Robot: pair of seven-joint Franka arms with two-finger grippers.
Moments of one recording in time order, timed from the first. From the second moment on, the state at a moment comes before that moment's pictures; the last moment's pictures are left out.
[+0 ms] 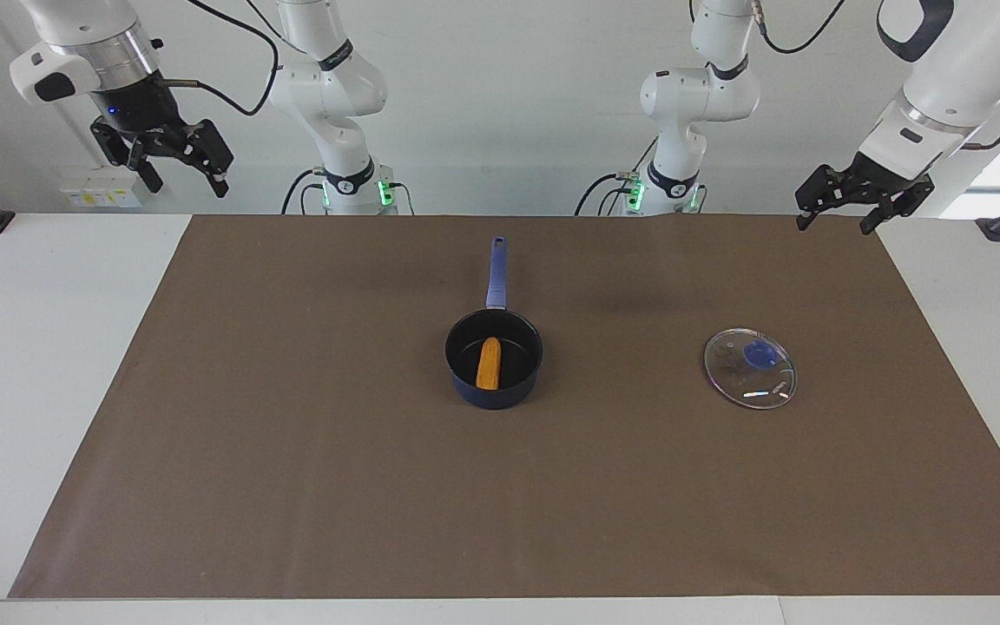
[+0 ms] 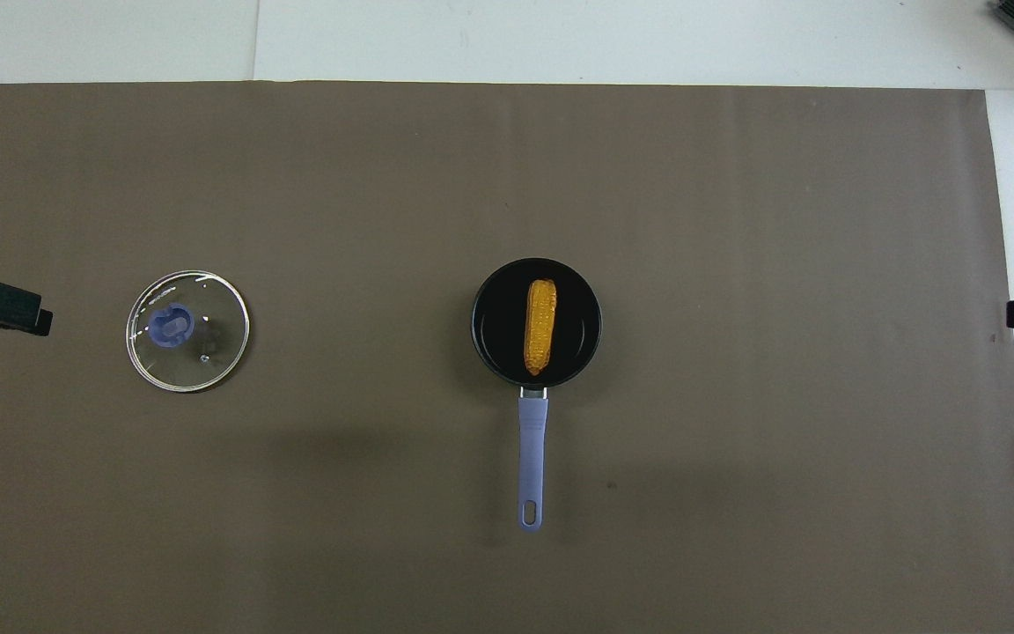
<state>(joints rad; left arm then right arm) -0.09 -0.02 0.08 -1.57 -0.03 1.48 0.12 0.01 -0.09 -0.09 -1.55 0.01 1.48 0.04</state>
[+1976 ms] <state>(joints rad) -0.09 -0.02 0.08 -1.57 -0.03 1.48 0.12 0.08 -0.08 -0.15 -1.55 -0.01 1.51 0.01</state>
